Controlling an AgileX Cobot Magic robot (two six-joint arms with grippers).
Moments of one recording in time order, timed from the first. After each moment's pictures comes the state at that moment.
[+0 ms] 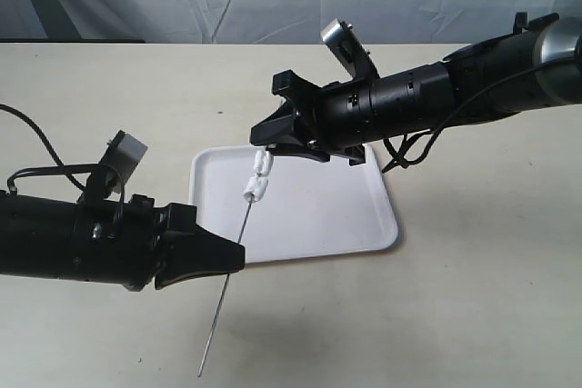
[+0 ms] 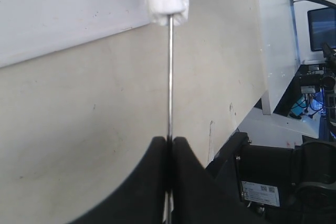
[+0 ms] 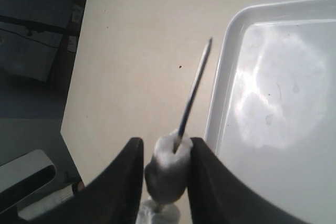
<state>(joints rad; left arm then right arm) -0.34 1.50 -0.42 -1.74 0.89 1.21 0.41 1.93 -1.06 1.62 0.83 -0.98</state>
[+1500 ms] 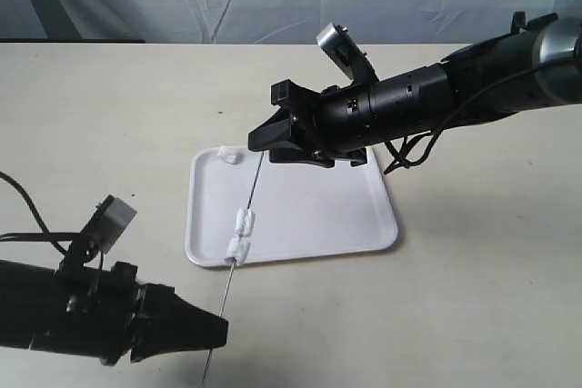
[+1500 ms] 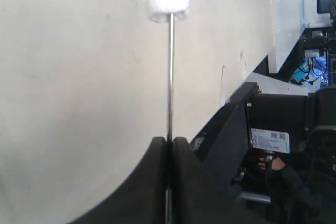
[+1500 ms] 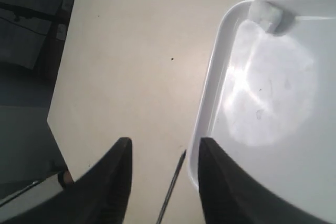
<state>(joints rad) -0.34 1.50 -0.25 -1.74 0.94 1.32 0.41 1.93 -1.06 1.58 0.83 -1.01</state>
